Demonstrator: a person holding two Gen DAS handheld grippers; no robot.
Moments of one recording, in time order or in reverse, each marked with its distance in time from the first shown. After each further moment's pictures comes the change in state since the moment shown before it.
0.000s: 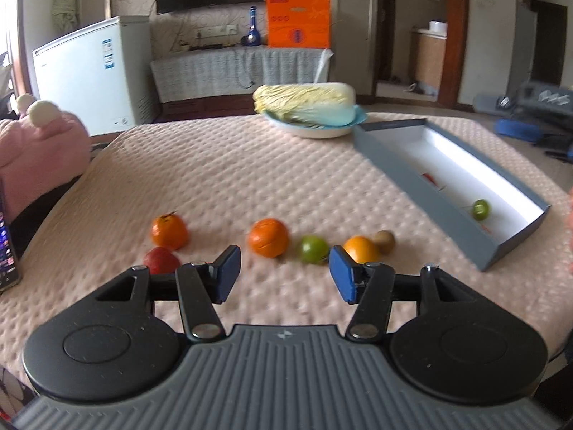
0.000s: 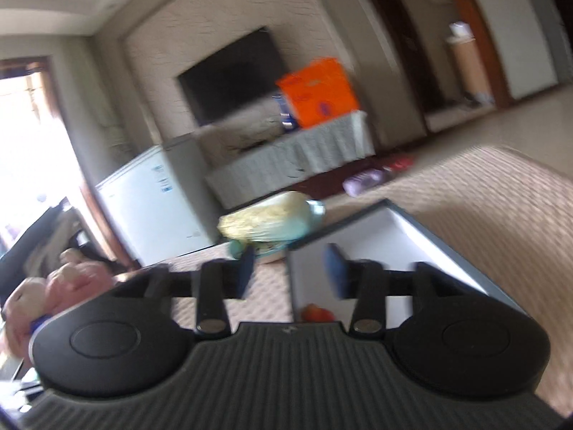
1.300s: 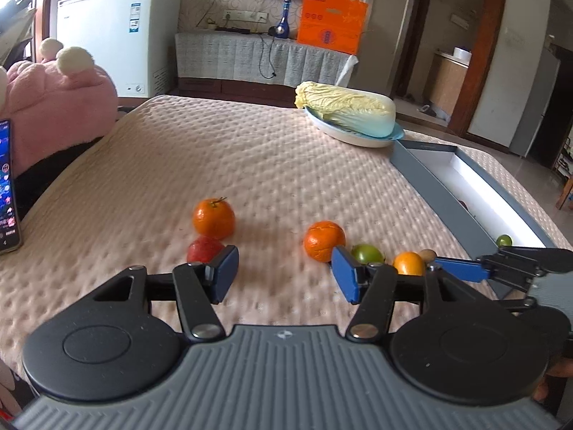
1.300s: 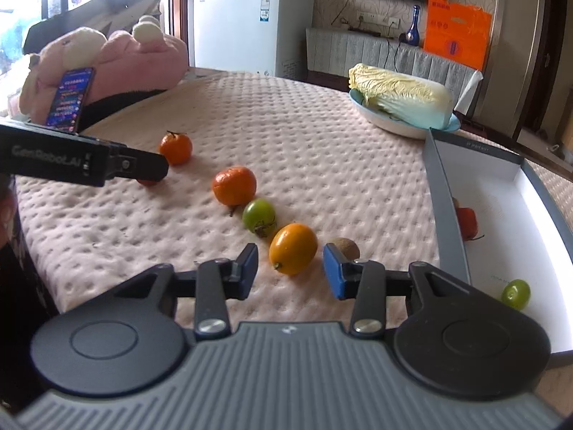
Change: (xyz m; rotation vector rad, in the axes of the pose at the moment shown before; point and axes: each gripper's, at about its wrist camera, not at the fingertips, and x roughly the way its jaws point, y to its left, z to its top) left arm 0.013 0.063 0.000 -0.167 0.010 -0.040; right arm 0.041 0.112 -0.095 -0.576 0.439 0.086
